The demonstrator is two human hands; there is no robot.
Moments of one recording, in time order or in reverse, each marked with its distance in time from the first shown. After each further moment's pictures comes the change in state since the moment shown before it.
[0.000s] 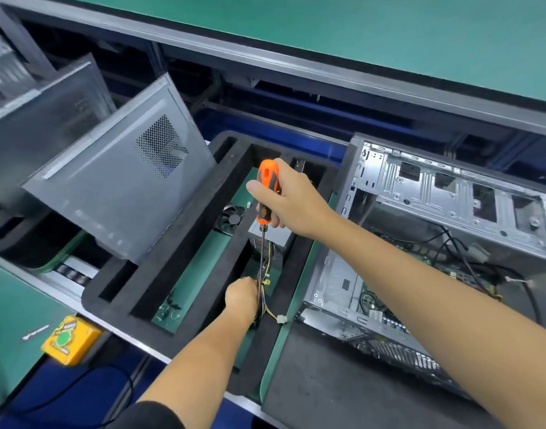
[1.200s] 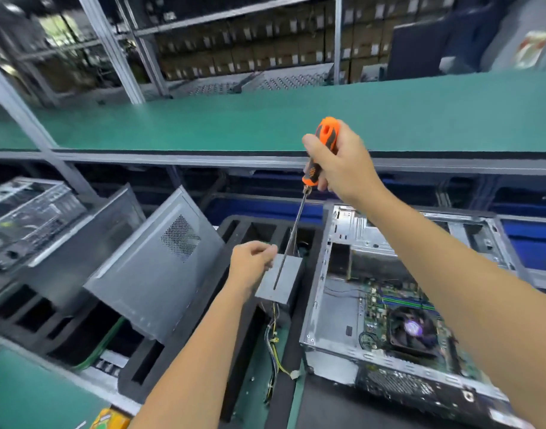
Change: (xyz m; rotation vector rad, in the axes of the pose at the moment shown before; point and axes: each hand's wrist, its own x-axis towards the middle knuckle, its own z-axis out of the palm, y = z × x) left_hand -0.044 0.006 -0.192 -1.266 0.490 0.283; right_hand -0.032 -0.094 -0.151 0.216 0.555 -0.187
